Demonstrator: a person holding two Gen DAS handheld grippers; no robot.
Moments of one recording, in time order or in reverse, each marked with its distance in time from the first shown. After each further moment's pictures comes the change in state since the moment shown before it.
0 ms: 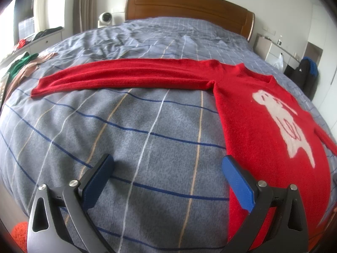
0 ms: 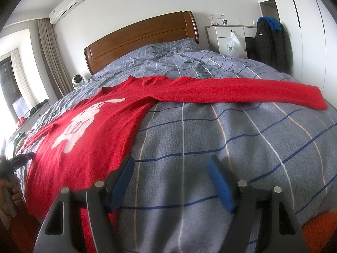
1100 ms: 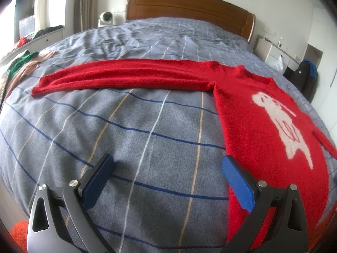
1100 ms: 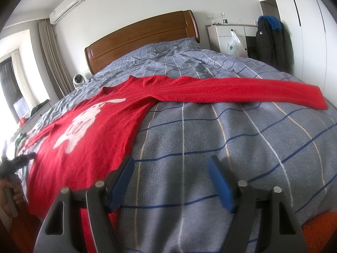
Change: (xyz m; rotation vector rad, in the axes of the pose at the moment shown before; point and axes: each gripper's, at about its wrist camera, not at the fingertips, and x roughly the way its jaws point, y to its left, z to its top) left arm -0.002 0.004 0.000 -0.015 -0.003 -0.011; right arm -0.005 -0.007 0.007 0.040 0.009 0.030
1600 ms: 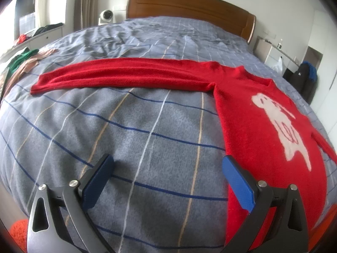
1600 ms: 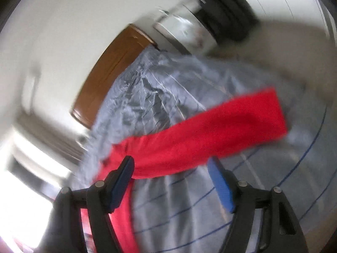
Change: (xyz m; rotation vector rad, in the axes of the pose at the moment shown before) left arm -0.001 -0.001 0.000 -0.014 0.004 0.000; right arm -0.013 -0.154 0.081 0.699 0.020 0.159
